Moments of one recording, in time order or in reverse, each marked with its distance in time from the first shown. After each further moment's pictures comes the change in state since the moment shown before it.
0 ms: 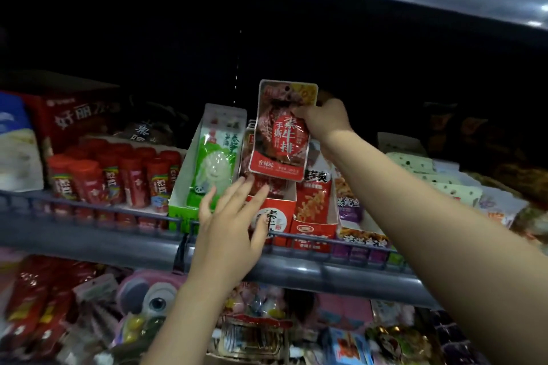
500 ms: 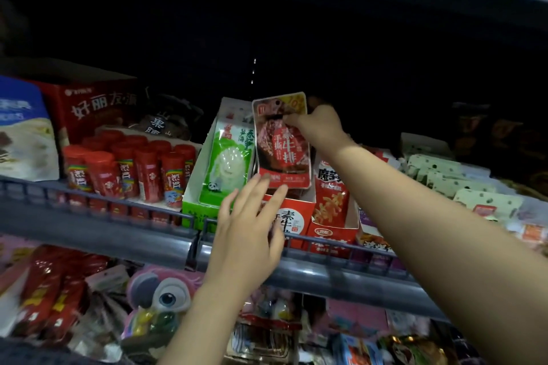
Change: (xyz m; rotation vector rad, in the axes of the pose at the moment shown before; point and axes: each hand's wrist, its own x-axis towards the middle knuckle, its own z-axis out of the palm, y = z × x) left_hand -0.003 0.000 0.004 0.044 -0.024 0.013; right_hand 0.013 0.016 0.035 -0.148 -0.131 -0.004
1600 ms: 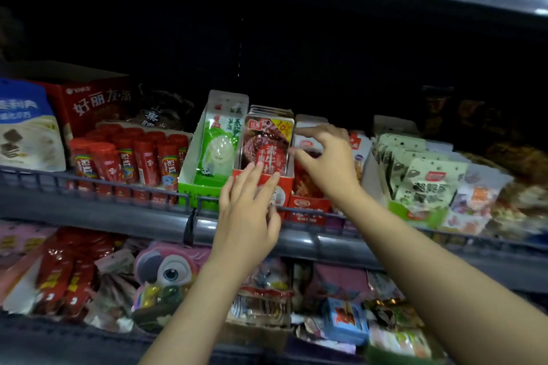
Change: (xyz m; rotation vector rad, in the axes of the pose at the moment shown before) left_hand -0.018 0.033 -0.013 -0.094 -0.002 -0.026; right_hand -0.100 0.044 -0.039 -0.455 0.221 -0.375
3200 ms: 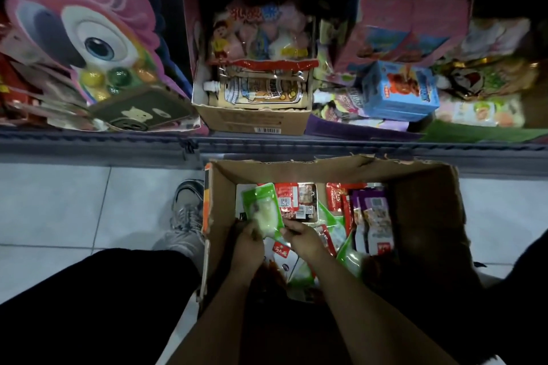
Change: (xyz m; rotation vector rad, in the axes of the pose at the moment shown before) left_hand -0.413 -0.064 0.207 -0.232 -0.978 -1.283; right_hand -0.508 0.134 0.215 0.538 -0.950 1.447
